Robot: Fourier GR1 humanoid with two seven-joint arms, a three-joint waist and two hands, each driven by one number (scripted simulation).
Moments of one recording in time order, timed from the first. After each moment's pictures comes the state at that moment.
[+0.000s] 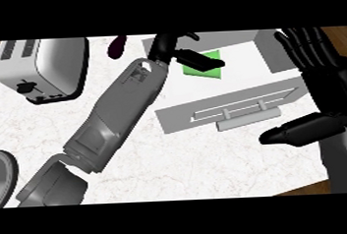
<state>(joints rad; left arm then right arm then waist) -1.29 0.00 -0.32 -0.31 0.34 0.26 -0.25 -0.38 -0.20 -0.09 -1.77 -0.16 0.27 0.06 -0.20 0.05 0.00</state>
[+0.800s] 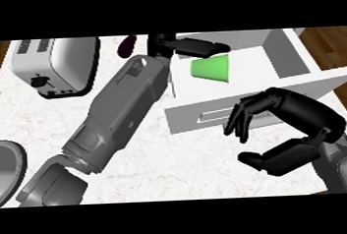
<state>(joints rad) -1.27 0.00 -0.25 -0.40 0.59 0.29 -0.46 -0.37 -0.34 0.15 -1.77 -0.23 0.62 0.19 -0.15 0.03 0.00</state>
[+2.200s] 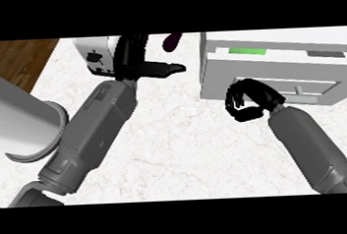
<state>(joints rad) -0.98 0.10 -0.22 -0.60 0.66 0.14 -0.54 -0.65 -0.29 0.23 -0.75 0.51 0.22 -0.32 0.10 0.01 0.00</state>
